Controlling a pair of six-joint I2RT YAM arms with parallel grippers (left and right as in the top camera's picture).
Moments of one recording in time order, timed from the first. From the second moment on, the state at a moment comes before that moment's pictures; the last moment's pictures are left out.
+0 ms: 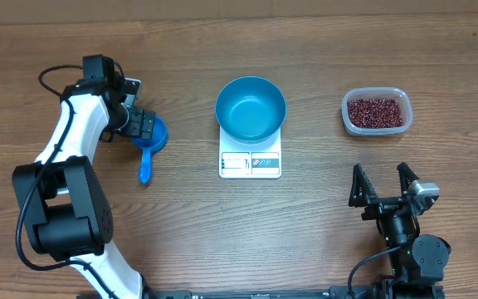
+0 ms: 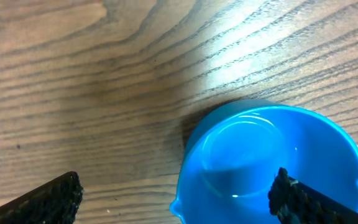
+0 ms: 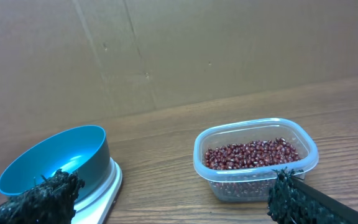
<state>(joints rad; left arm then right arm) 0.13 1.94 1.41 -0.77 0.01 0.30 -0.08 0.01 0.02 -0.02 -0.19 0.23</state>
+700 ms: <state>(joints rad) 0.13 1.95 1.41 -0.74 0.07 0.38 -0.08 0.01 0.02 -0.02 -0.19 0.23</state>
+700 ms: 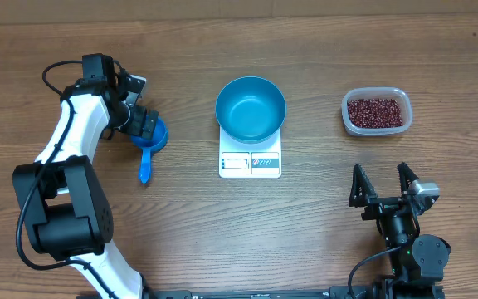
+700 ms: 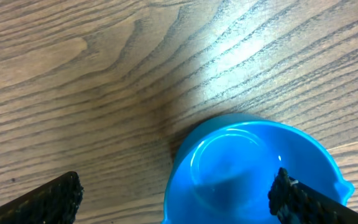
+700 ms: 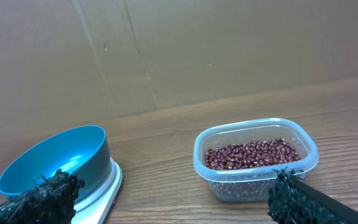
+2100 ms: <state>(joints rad) 0.13 2.02 1.41 -0.74 0.08 0.37 -0.08 0.01 0.02 -0.02 -0.19 0.23</state>
